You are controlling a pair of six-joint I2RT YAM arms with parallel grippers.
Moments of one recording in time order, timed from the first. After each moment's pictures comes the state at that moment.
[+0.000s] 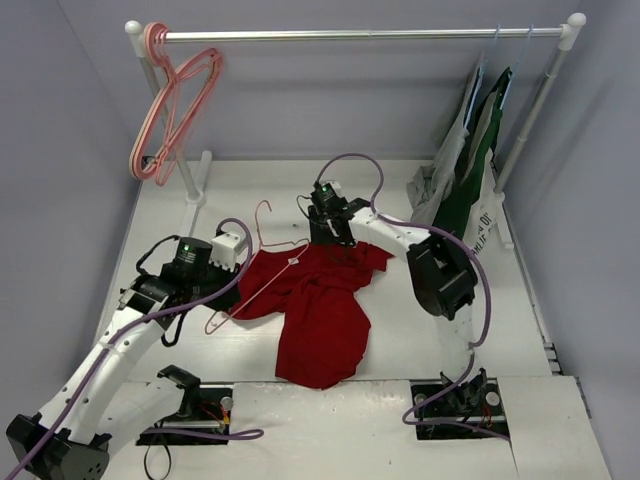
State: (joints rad) left arm -0.41 0.88 0.90 -0.89 0.18 -0.07; right arm 0.65 2.07 1.56 -0.45 0.13 0.45
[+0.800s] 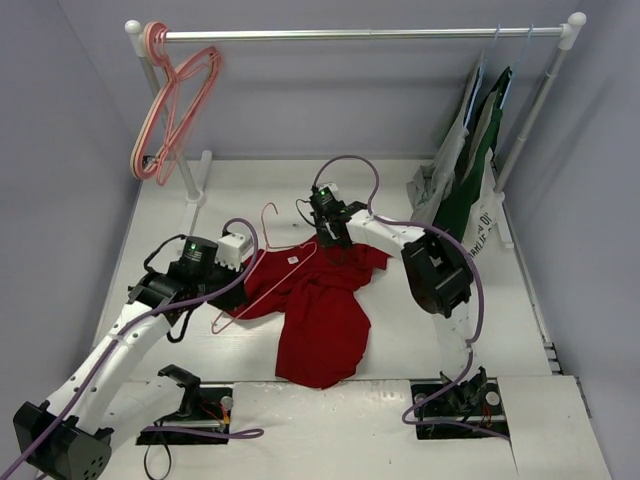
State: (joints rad) left arm -0.41 0.91 0.86 -0.83 0.23 -0.10; right arm 0.65 2.14 1.57 -0.43 0.21 0.37
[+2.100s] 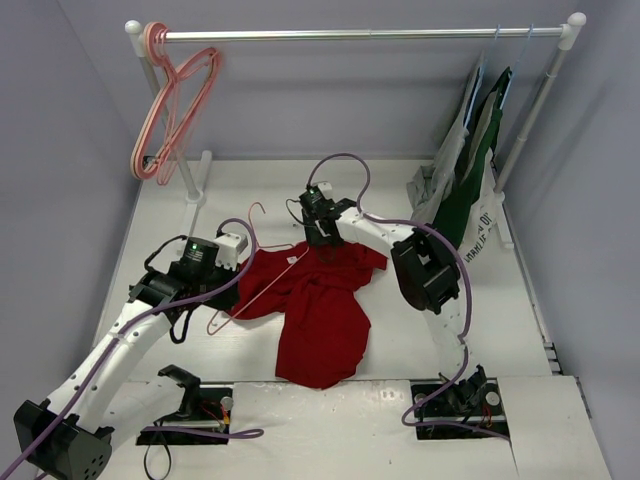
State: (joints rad) left arm -0.41 0.93 0.86 -0.86 0.11 -0.13; right arm 0.68 2.21 1.69 -0.51 0.27 0.41
